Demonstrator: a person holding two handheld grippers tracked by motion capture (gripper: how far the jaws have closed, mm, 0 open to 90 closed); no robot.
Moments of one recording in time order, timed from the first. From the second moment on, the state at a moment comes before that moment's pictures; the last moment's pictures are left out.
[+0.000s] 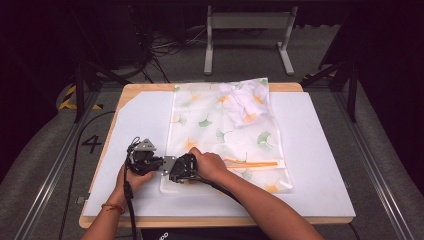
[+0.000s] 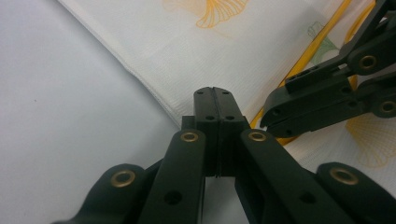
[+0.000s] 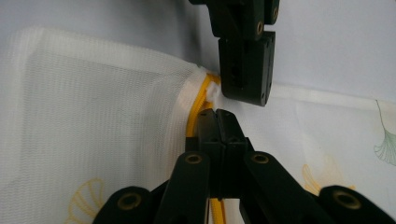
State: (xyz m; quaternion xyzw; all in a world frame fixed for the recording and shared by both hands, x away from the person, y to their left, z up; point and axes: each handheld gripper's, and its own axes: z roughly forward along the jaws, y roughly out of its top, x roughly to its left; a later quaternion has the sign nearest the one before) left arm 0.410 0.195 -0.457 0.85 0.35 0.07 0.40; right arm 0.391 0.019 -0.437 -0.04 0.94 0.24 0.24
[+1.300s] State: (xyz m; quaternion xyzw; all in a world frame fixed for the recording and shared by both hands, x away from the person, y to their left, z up) left arm 0.410 0.197 -0.458 0.85 0.34 0.07 0.40; right arm 0.392 0.040 -0.434 -0.04 0.95 0.18 0.24
